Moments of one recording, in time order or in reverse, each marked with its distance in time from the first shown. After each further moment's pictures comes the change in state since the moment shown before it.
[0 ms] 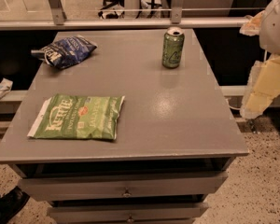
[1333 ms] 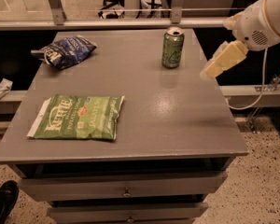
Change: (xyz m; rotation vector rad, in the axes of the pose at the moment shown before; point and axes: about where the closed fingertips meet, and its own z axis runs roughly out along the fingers) arm -0.025 -0.112 0.082 0.067 -0.395 0.240
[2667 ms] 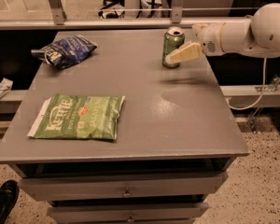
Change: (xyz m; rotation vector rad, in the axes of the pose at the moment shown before) arm -0.032 -0.088 0.143 0.009 -0.424 0.167
